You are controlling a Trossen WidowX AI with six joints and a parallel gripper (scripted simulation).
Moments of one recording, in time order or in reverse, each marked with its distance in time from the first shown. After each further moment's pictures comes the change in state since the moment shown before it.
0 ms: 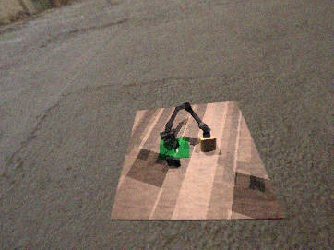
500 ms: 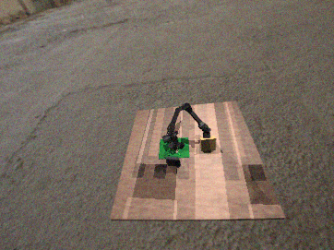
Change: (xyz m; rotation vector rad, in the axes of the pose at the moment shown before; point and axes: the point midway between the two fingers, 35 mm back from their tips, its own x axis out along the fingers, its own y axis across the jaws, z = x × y) arm 0.001 0.039 -0.007 -0.497 0.002 0.000
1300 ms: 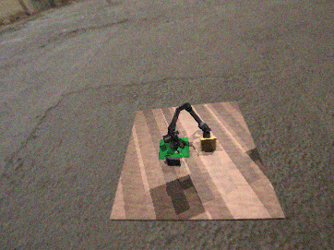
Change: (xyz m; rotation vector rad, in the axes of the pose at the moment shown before) arm 0.000 0.005 -0.004 -0.060 0.000 0.000
